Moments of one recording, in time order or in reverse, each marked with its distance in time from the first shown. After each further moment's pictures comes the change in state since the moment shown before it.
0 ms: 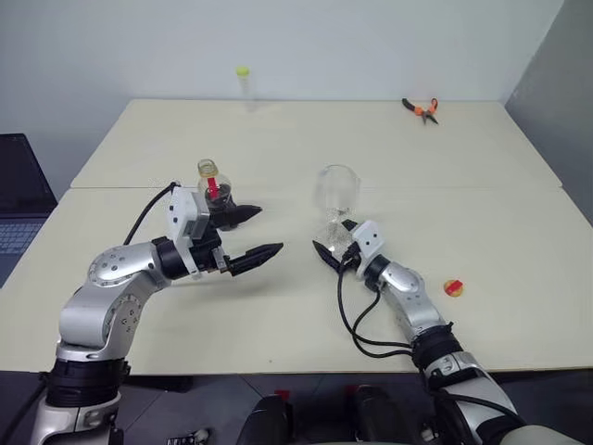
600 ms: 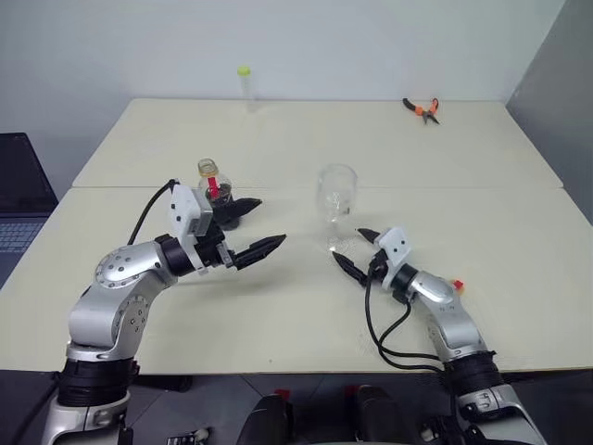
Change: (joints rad) left arm -0.001 -0.064 -0.003 0.000 0.044 -0.058 0.088; right arm 0.223 -0.150 -0.015 -0.507 0.083 0.370 0.076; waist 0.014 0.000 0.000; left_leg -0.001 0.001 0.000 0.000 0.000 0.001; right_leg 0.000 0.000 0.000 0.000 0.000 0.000
